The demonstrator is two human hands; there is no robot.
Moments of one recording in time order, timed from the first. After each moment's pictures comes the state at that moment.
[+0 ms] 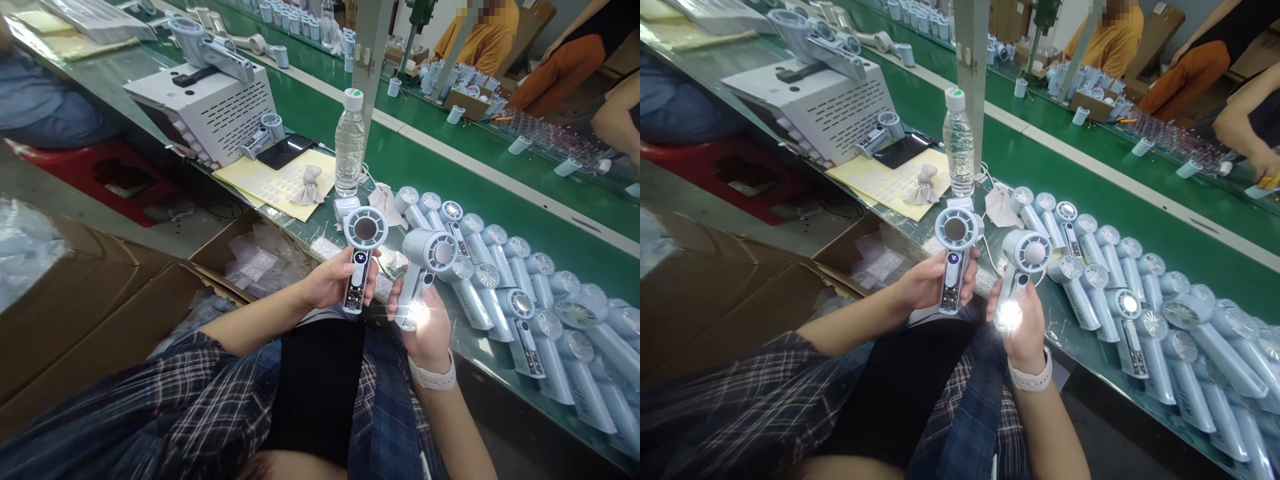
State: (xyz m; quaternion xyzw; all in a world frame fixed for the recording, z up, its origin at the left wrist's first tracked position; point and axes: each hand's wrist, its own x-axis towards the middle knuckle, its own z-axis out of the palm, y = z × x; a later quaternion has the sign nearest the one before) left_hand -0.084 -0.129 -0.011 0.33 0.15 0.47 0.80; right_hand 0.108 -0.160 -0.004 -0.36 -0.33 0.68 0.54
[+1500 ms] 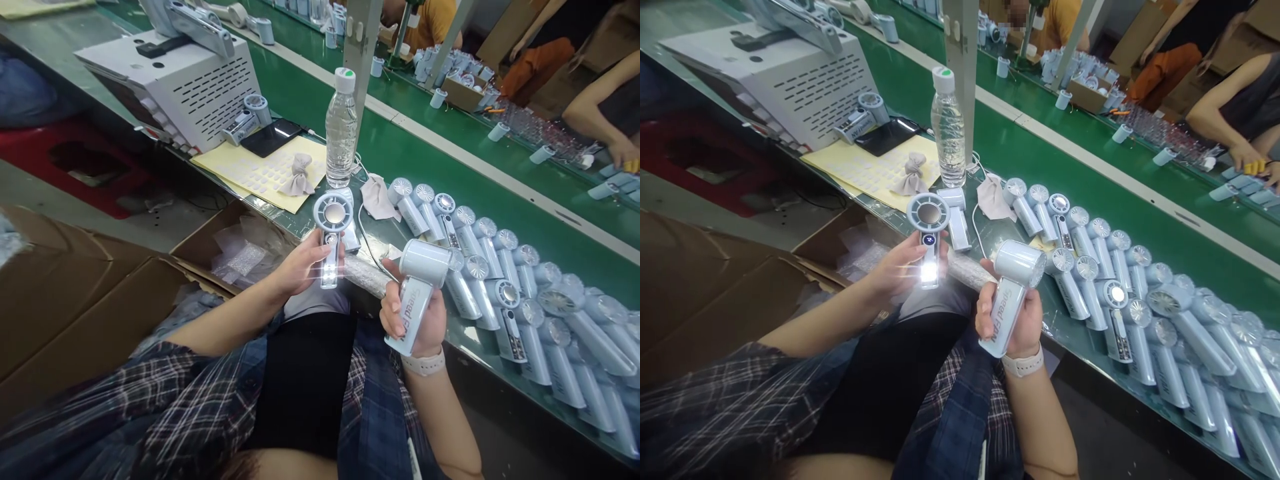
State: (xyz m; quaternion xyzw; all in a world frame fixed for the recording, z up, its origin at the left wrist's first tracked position) left_hand -0.116 -0.126 -0.028 0.33 0.32 0.51 0.72; right_hand 0.114 -0.158 0.000 -0.21 -0.26 0.83 0.45
